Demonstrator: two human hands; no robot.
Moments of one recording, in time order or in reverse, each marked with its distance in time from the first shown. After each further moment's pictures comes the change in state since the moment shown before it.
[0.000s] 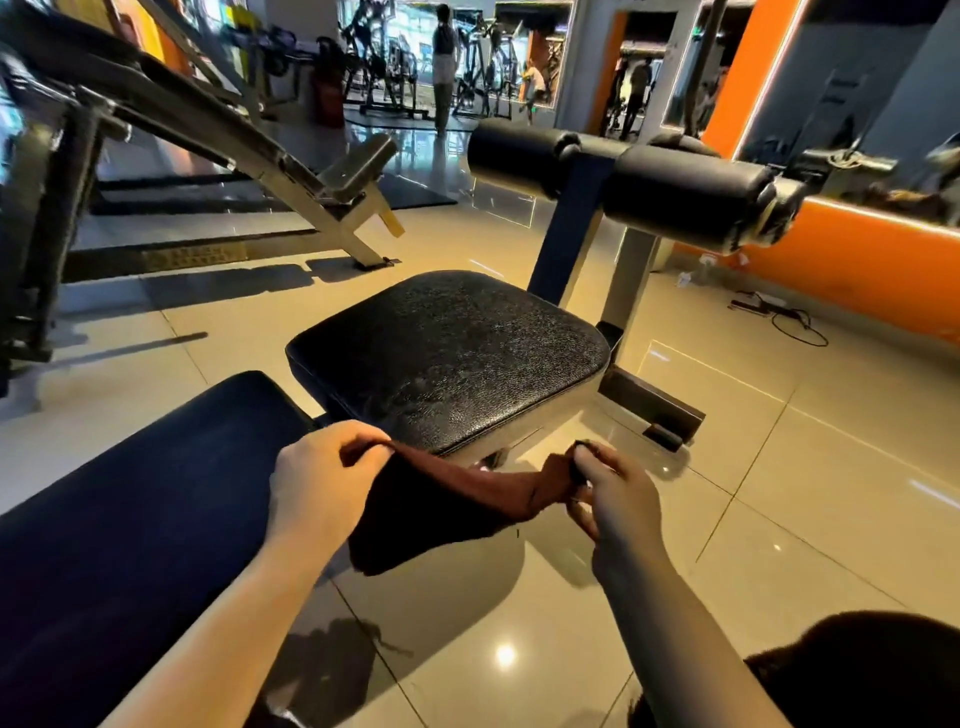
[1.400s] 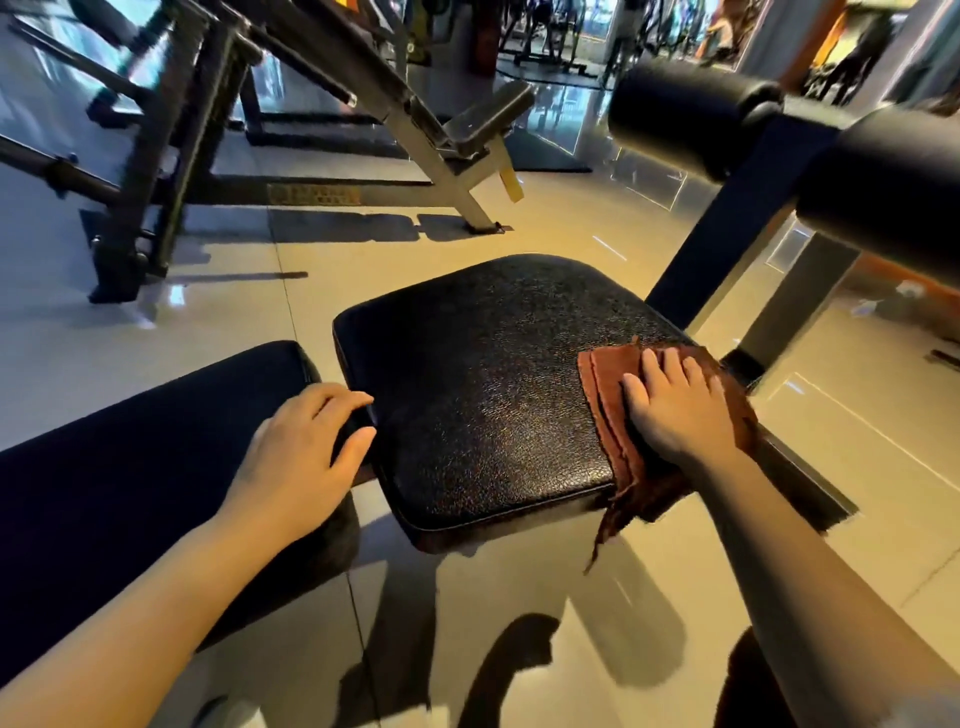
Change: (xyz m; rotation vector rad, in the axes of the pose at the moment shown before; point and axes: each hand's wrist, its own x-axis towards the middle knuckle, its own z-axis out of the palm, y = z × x) left_hand 0.076 -0.044 0.027 0.445 -0.013 -0.059; right_hand 0.267 -0.033 0.084 -1.638 -0.332 -0.721
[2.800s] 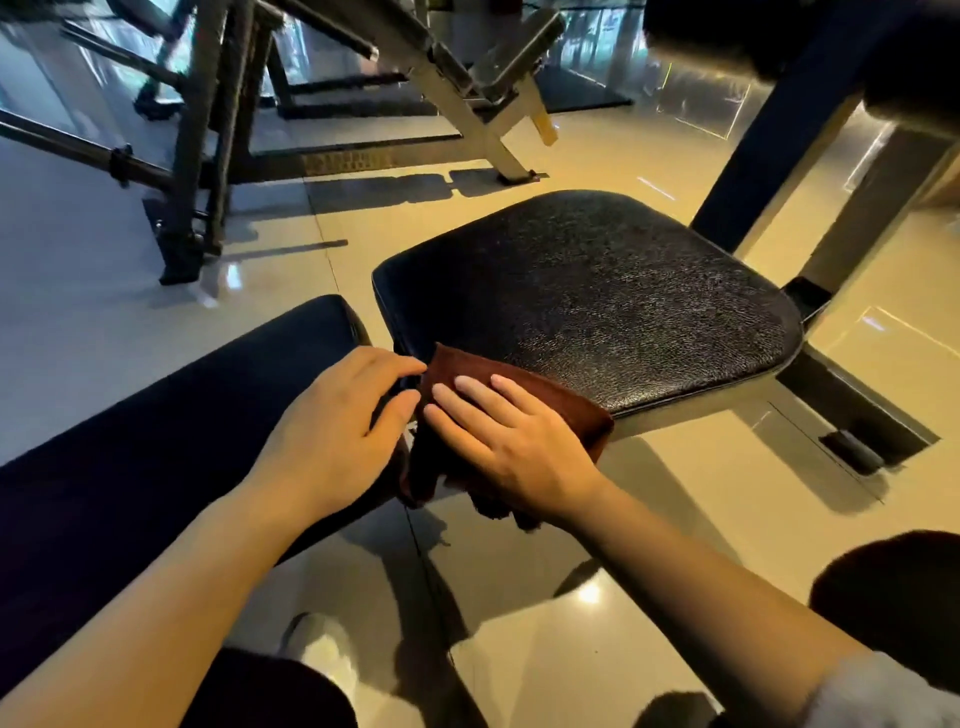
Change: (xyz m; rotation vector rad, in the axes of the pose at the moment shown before) left_hand -0.041 0.020 -0.029 -0.032 -0.017 0.160; right_hand -0.111 -0.126 0.058 -0.210 0.467 -1.060
